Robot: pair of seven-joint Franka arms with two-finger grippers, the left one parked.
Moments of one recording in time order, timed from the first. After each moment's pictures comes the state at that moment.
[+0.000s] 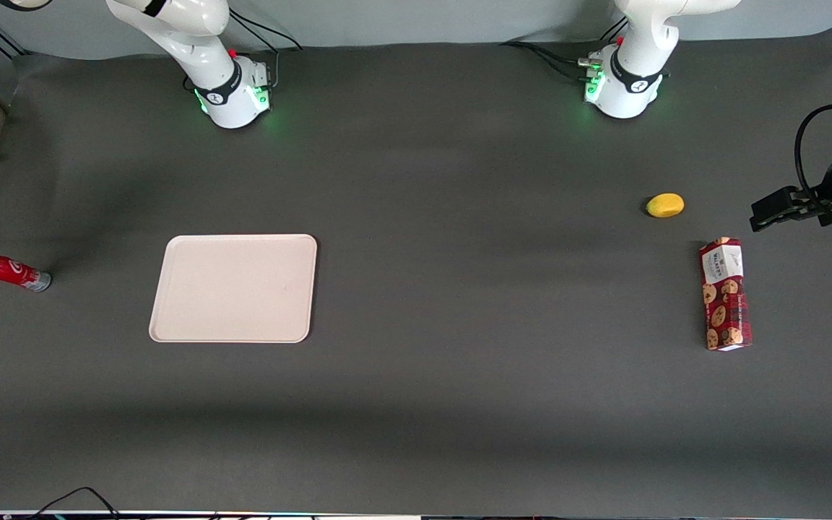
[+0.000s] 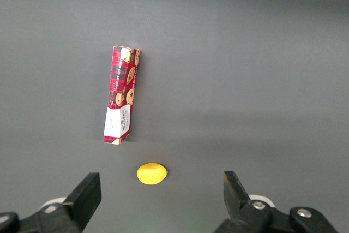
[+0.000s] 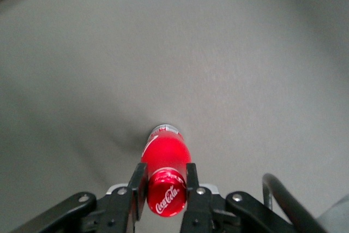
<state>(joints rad) -0.23 0.40 -0.57 -1.83 0.43 2.19 -1.94</state>
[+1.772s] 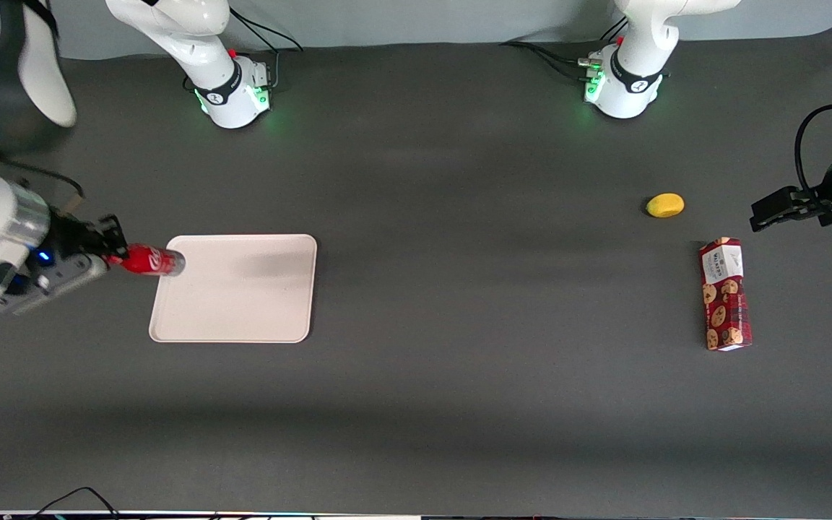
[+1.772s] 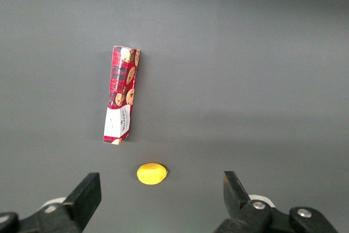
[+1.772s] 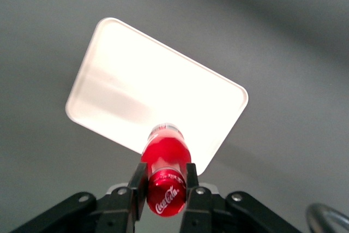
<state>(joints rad) -0.22 0.22 0.33 -1.58 -0.11 1.66 -0.34</state>
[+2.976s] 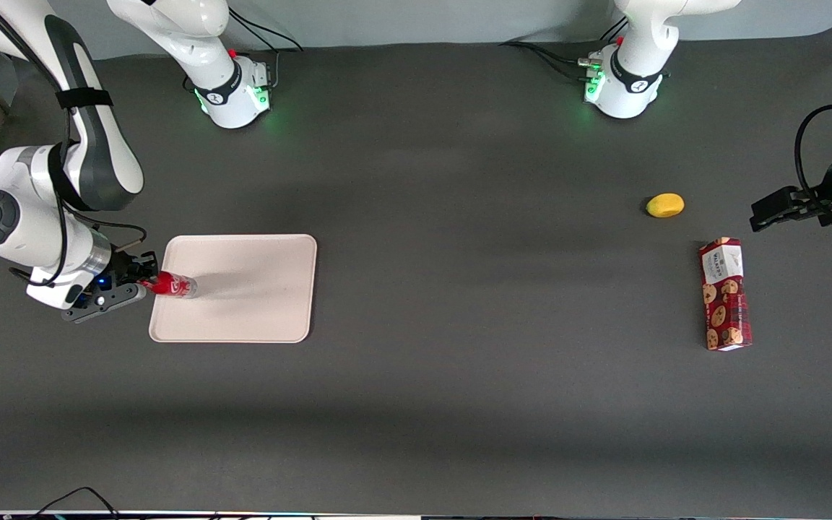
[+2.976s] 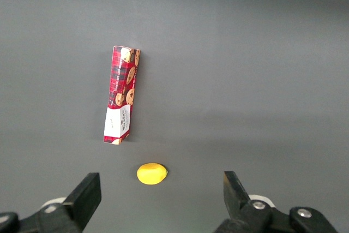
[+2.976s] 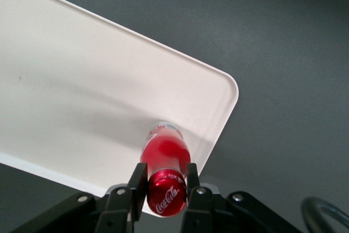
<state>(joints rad) -0.27 0.19 0.24 -2.04 -0.15 2.16 -0.33</state>
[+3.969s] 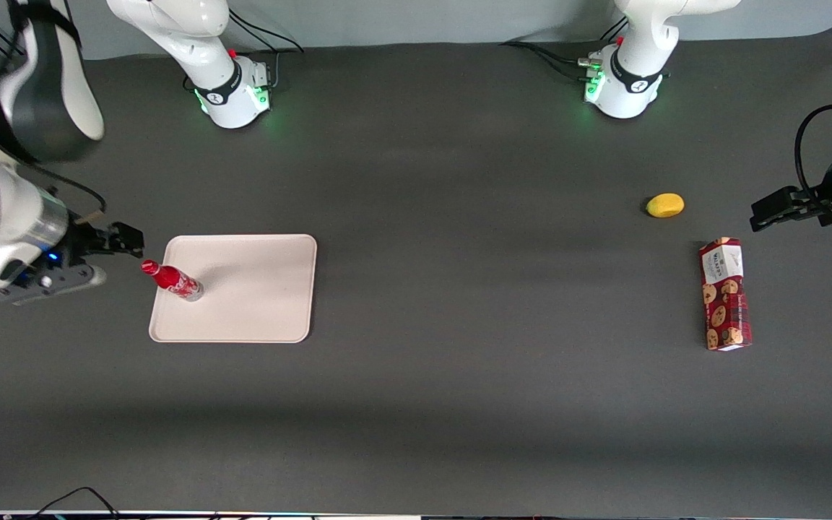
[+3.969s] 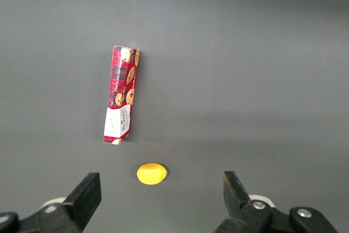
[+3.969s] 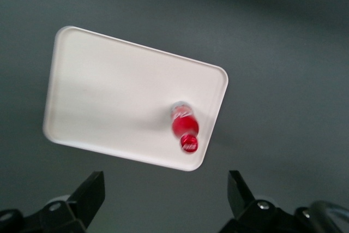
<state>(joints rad) -0.26 0.09 0.34 -1.66 -0.10 1.66 -0.11</state>
